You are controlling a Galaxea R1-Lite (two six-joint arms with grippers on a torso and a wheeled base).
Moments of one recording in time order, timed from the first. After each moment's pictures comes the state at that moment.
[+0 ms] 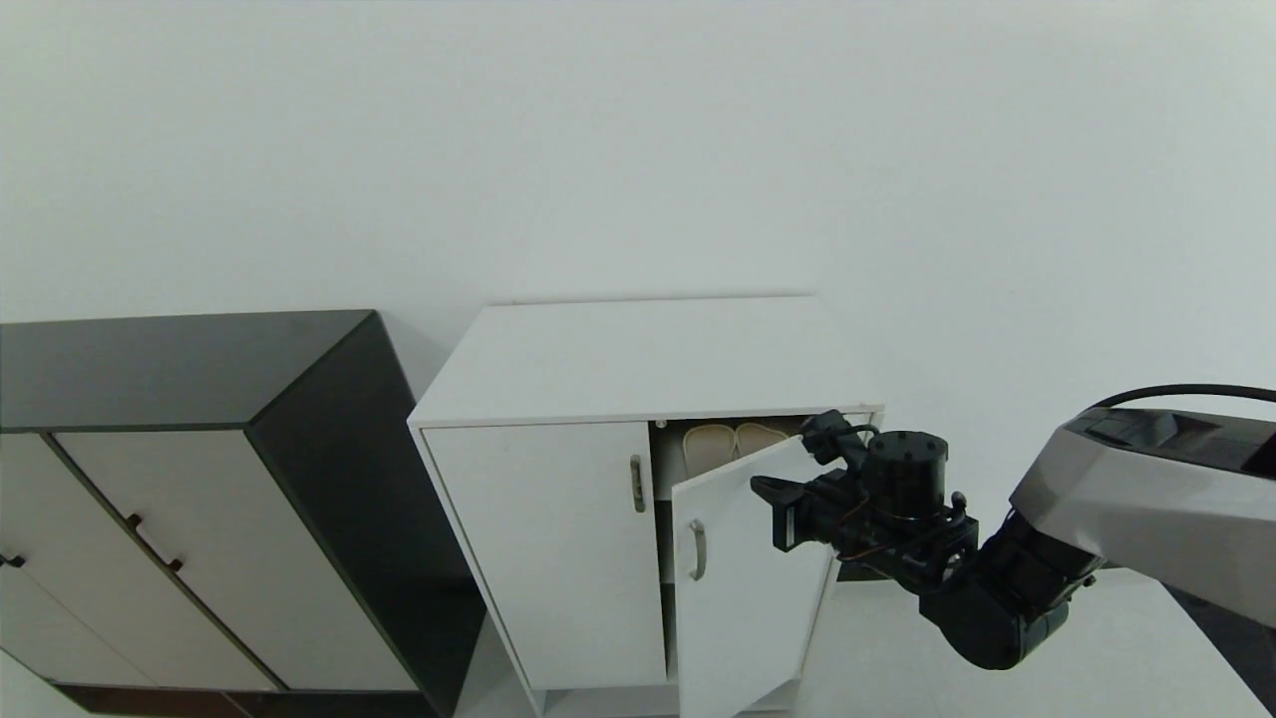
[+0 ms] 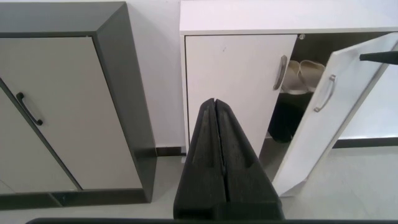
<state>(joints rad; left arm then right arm) 0.00 0.00 0.00 0.00 0.03 0.00 0.53 2.26 -0.87 -1.19 0.16 0.09</state>
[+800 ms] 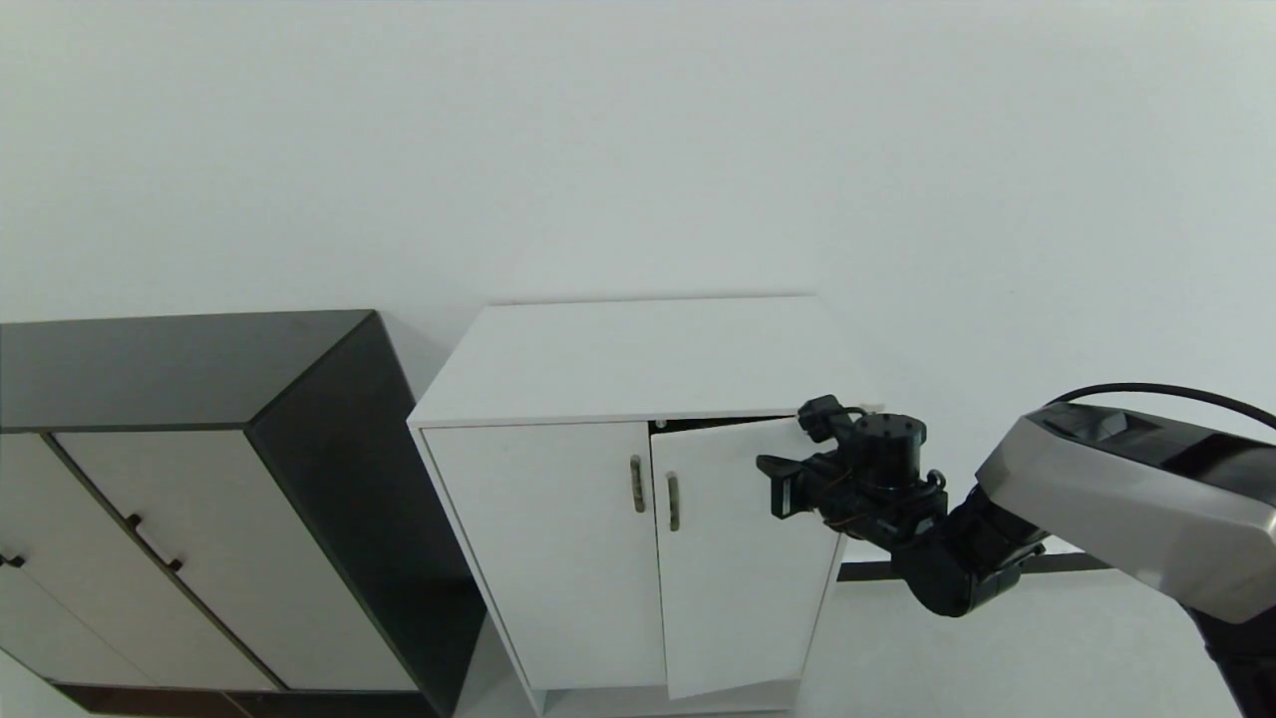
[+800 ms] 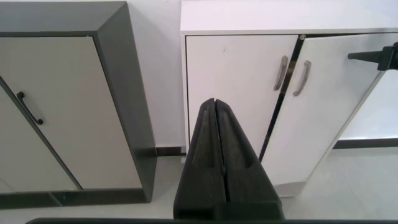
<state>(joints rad) 0.00 0.00 0.00 0.00 0.03 0.00 0.45 2.39 -1.10 -1.10 0.16 0.09</state>
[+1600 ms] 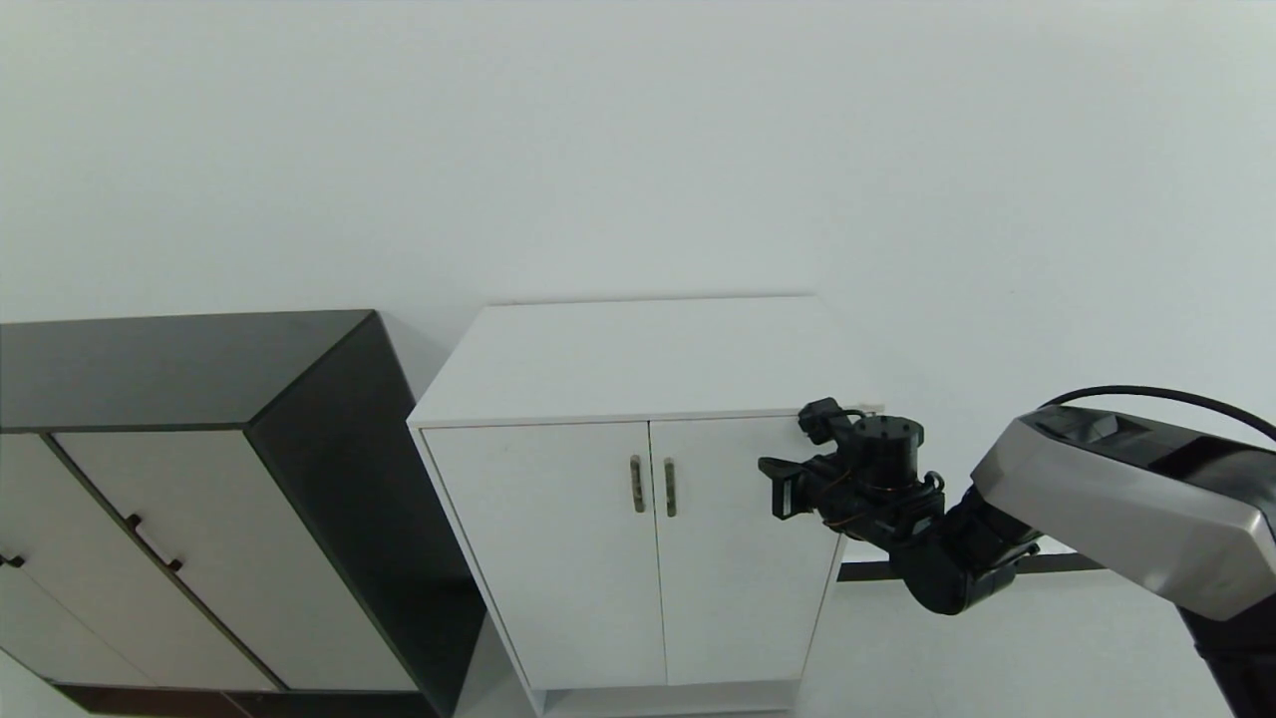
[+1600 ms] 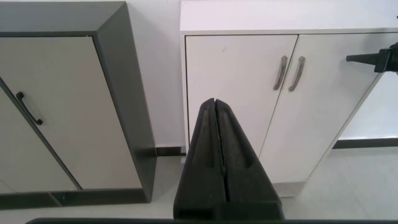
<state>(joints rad) 0.00 0.00 0.00 0.00 0.03 0.00 0.45 2.41 -1.12 -1.09 0.16 0.09</state>
